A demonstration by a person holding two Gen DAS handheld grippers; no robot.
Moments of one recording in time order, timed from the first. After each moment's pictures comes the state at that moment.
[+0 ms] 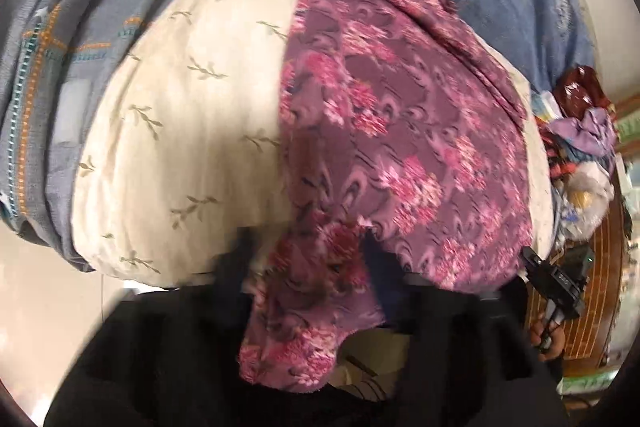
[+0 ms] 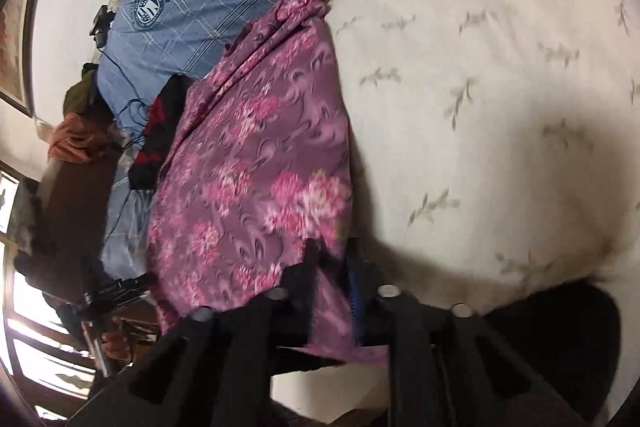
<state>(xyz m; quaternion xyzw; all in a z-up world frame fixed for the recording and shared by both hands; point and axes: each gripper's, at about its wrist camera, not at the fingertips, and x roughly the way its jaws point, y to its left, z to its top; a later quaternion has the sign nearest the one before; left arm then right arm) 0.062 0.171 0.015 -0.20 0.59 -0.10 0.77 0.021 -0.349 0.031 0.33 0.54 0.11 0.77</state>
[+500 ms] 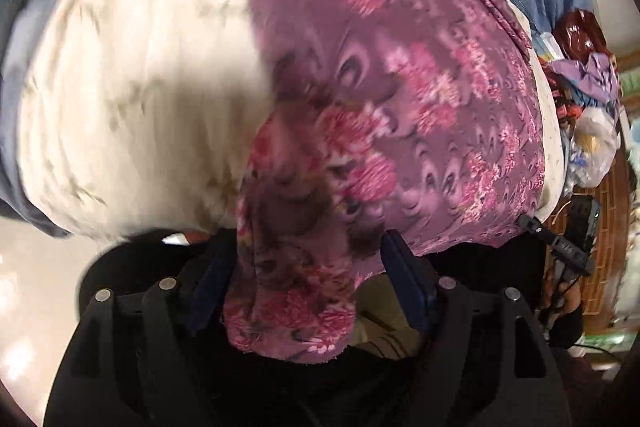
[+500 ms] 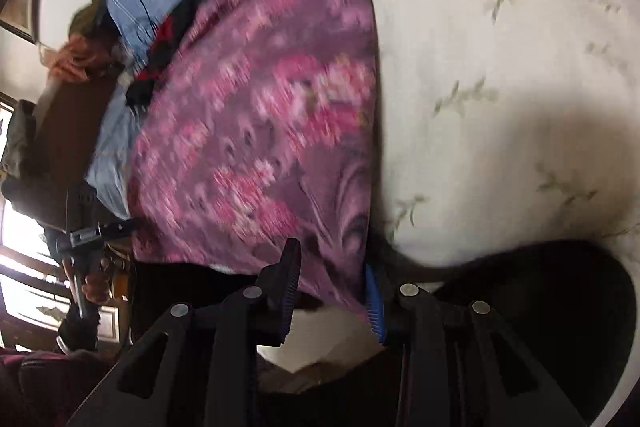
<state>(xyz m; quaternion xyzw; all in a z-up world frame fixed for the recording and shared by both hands) 0.038 0.153 -0.026 -0.17 0.66 -0.13 0.72 0.002 -0.319 0.007 0.23 0.61 0.18 0.73</state>
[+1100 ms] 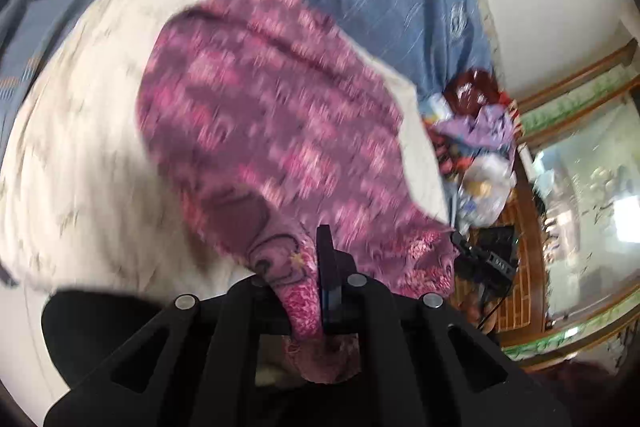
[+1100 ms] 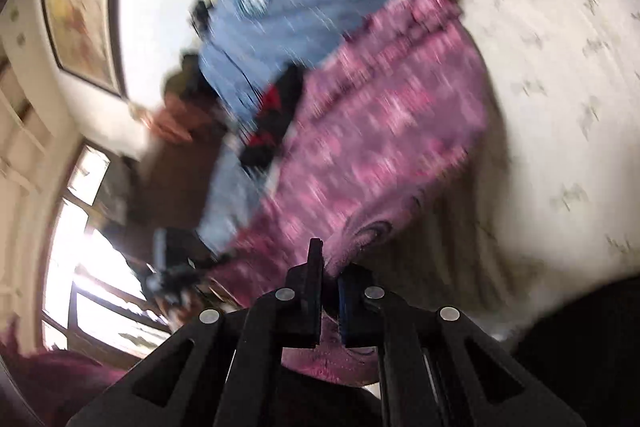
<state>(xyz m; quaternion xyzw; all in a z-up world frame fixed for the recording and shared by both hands) 0.058 0.159 0.083 -0.29 0.52 -0.26 0.76 0.012 -0.333 0.088 0.40 0.46 0.28 0.74</state>
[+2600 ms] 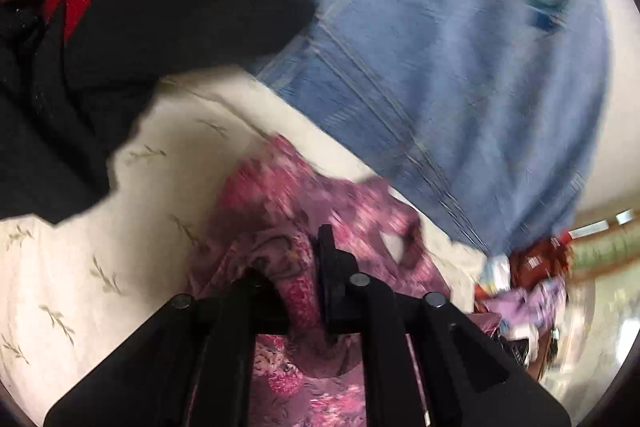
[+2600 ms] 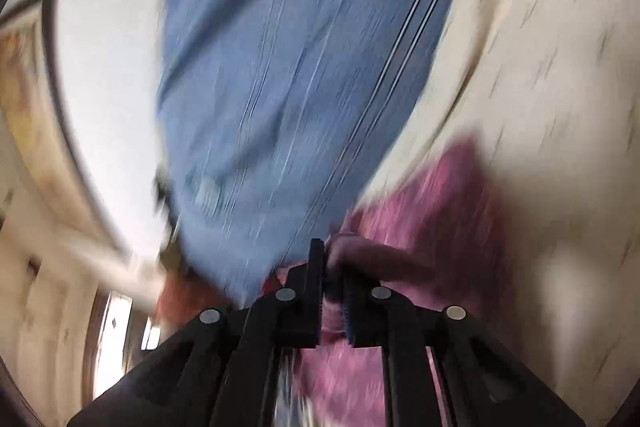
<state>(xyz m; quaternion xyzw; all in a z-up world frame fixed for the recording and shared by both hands) 0.440 0.141 0.038 -0.36 0.57 -0.09 0.73 0.300 -0.393 0.042 0.57 0.35 0.12 0.73</state>
